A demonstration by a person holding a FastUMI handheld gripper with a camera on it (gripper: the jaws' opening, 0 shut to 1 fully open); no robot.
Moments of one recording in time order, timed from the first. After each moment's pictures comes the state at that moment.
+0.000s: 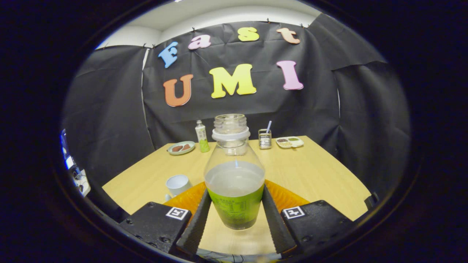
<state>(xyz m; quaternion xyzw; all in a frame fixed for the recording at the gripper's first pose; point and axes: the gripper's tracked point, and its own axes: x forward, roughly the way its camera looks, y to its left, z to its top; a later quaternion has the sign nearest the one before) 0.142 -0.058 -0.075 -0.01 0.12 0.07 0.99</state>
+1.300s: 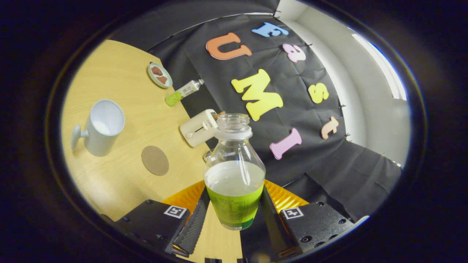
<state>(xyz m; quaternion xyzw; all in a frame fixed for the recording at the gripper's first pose) 0.232 -0.043 -0.022 -0.52 0.06 -0.17 0.84</state>
